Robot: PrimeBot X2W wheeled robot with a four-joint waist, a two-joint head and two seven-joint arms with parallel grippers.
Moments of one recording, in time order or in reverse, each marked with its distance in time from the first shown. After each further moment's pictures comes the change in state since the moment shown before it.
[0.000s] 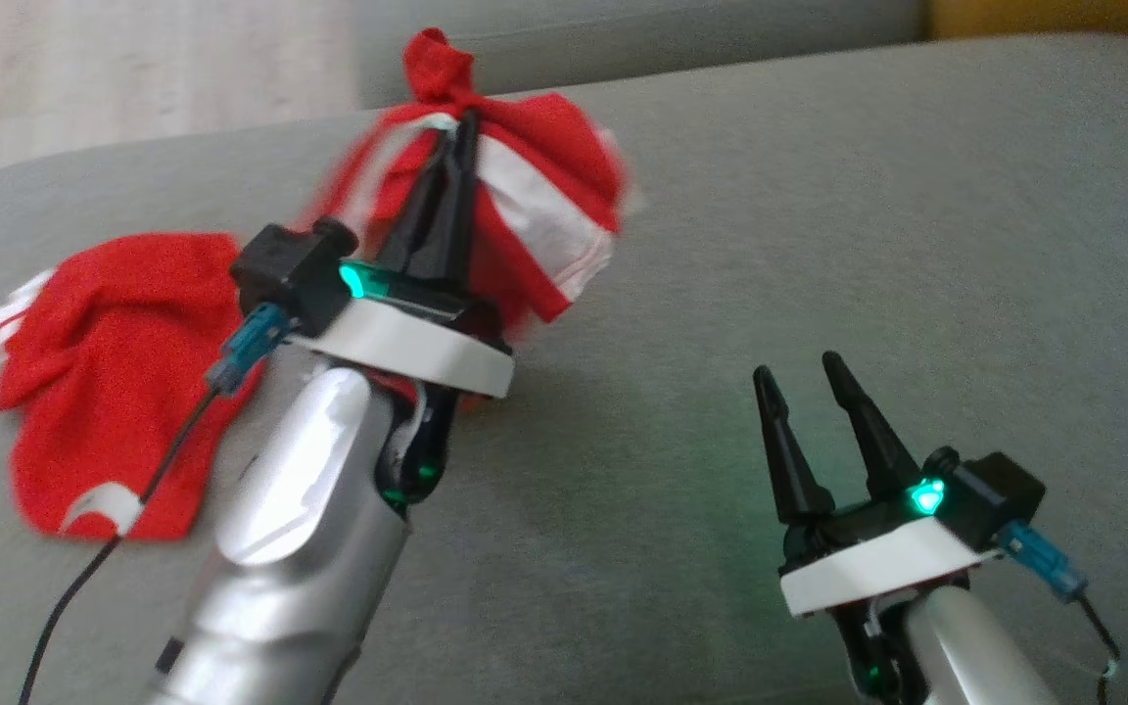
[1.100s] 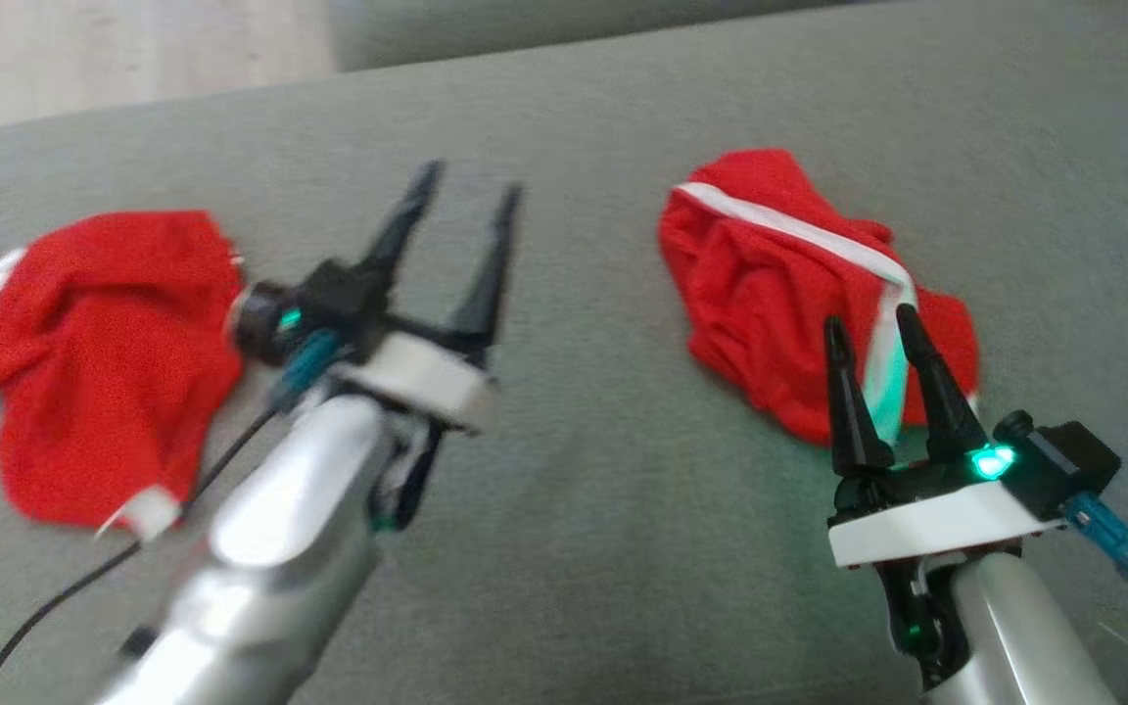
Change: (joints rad) left arm -0.080 0.110 -0.291 0.149 -0.056 0.180 -0.059; right arm -0.035 0.000 -0.109 -0.037 0.010 0.000 0.000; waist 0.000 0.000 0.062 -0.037
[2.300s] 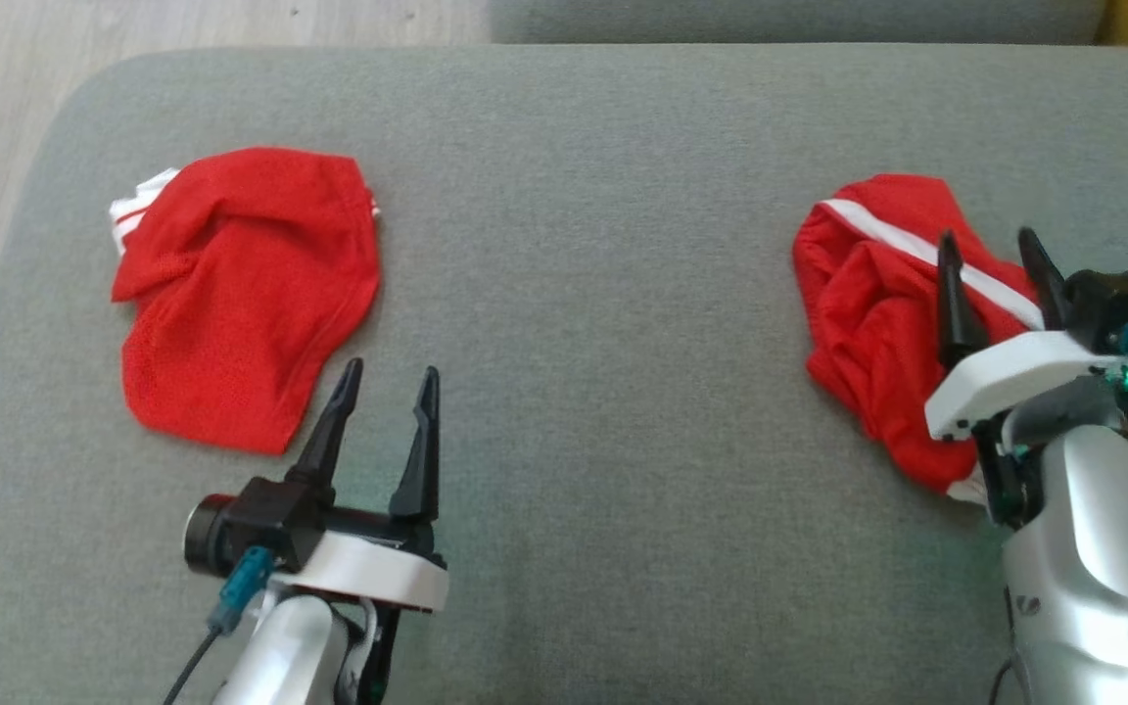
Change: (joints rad) left arm 0.473 -0.057 0.360 -0.209 0.262 -0.086 -0.004; right arm -0.287 0.000 -0.303 0.300 -0.323 0.000 0.199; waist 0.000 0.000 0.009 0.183
